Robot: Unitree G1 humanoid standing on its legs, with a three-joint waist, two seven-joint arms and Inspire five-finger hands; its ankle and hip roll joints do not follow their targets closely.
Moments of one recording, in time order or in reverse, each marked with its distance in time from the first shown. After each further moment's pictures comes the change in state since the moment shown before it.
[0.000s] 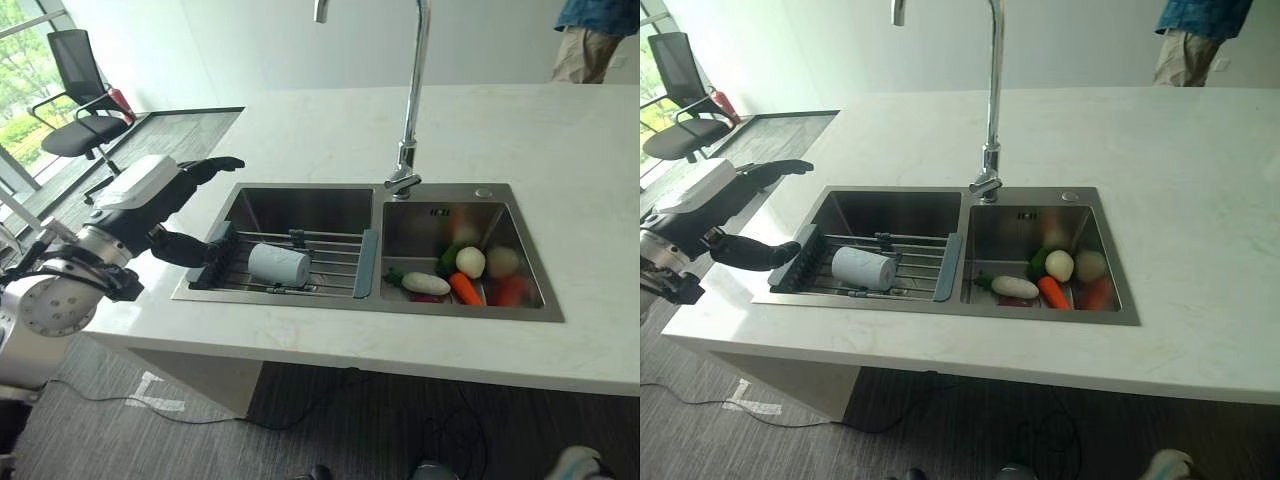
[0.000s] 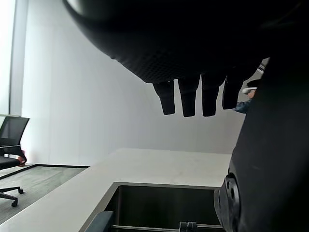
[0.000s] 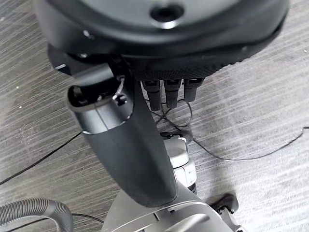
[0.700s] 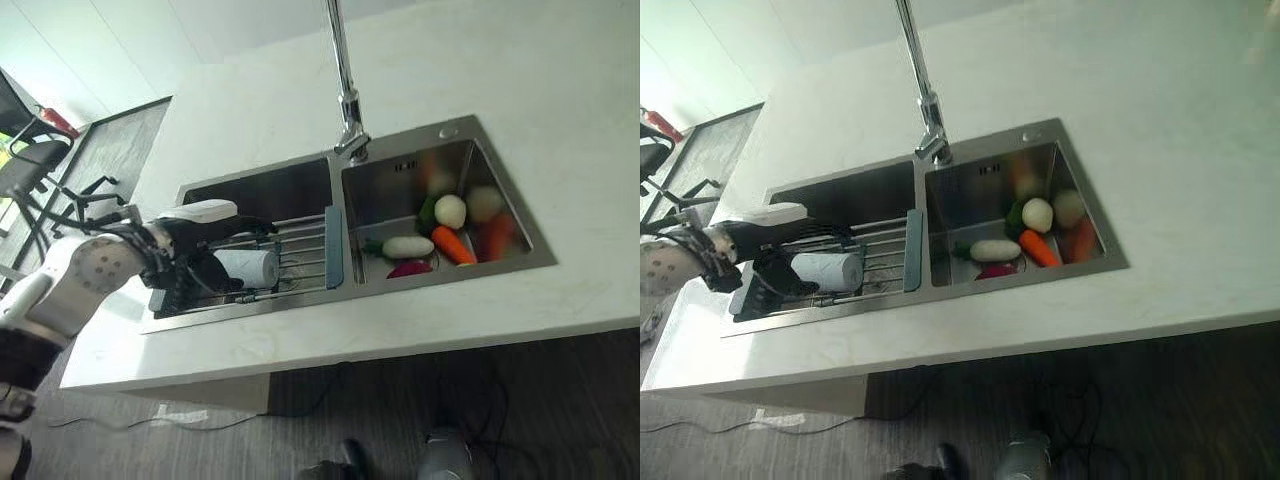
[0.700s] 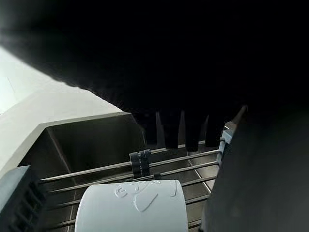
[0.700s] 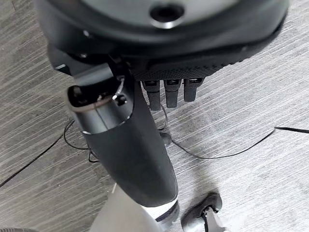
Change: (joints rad) left arm -0.401 0.031 -0.422 0.190 -0.020 0.062 -0.349; right arm -0.047 -0.124 -0.011 -0.007 -0.039 -0.028 0.045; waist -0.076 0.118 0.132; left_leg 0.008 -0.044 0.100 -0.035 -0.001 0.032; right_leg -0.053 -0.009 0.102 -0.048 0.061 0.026
